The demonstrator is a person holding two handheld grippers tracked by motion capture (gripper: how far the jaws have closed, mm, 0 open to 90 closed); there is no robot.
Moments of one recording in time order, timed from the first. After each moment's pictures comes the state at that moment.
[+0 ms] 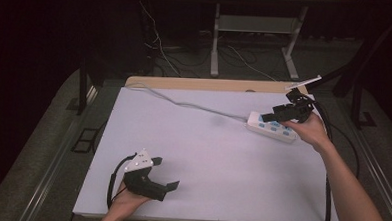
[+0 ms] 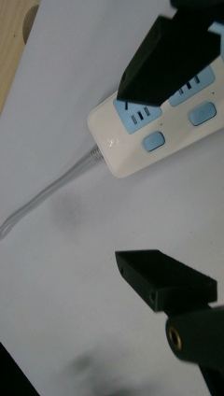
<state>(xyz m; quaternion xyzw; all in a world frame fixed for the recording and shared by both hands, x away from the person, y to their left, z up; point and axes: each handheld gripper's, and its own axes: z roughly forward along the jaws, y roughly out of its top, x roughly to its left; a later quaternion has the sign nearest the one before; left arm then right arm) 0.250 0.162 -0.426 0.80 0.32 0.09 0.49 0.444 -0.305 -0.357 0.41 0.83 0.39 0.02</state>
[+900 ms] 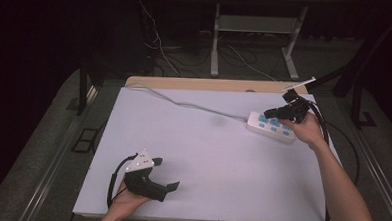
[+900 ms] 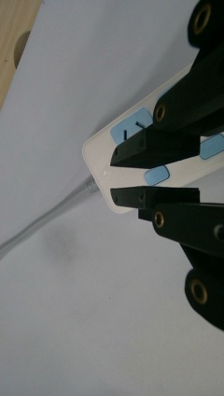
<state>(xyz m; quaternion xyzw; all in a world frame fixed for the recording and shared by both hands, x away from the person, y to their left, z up) 0.250 0.161 -0.427 0.81 0.32 0.09 0.48 0.462 -0.306 -0.378 0.42 0.83 0.36 0.05</state>
